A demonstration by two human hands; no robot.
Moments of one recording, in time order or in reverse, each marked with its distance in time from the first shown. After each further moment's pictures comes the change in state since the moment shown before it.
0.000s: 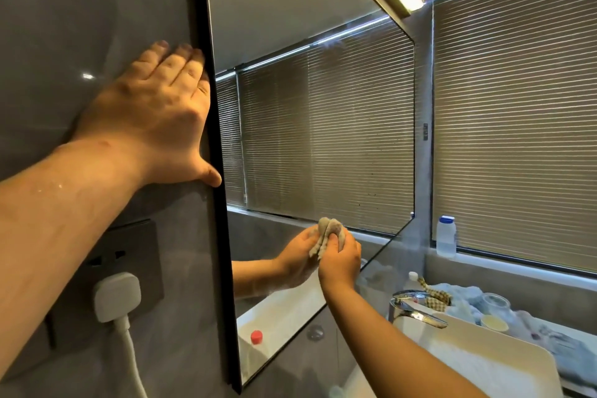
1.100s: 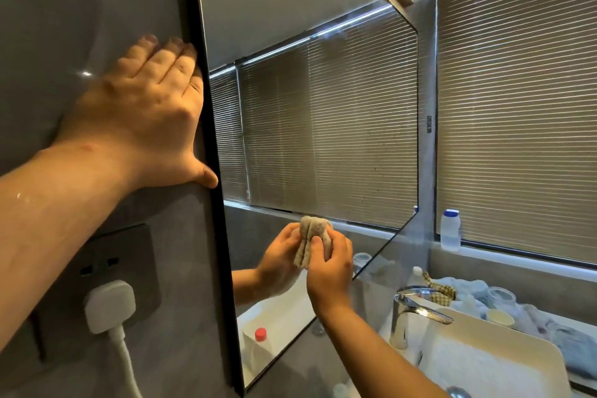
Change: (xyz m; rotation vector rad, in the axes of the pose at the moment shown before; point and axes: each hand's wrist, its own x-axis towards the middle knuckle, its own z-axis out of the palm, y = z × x) left_hand -0.024 -0.006 -0.033 -0.321 -0.028 -0.066; right_hand -0.039 -0.007 0.002 0.105 -0.039 -0.250
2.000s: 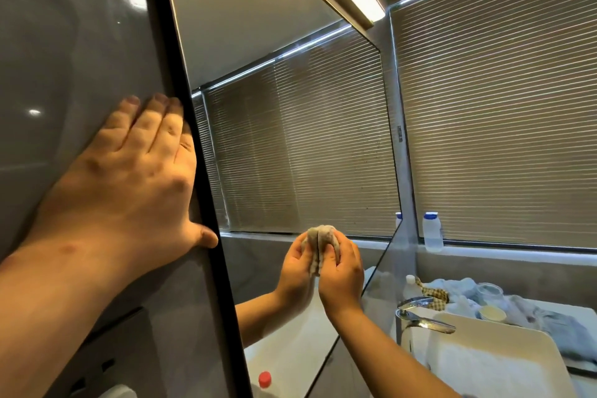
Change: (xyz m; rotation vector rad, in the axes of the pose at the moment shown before) left_hand 0.047 0.005 0.021 -0.078 0.010 0.136; right_hand 0.047 -0.002 0.012 -0.065 0.135 -0.097
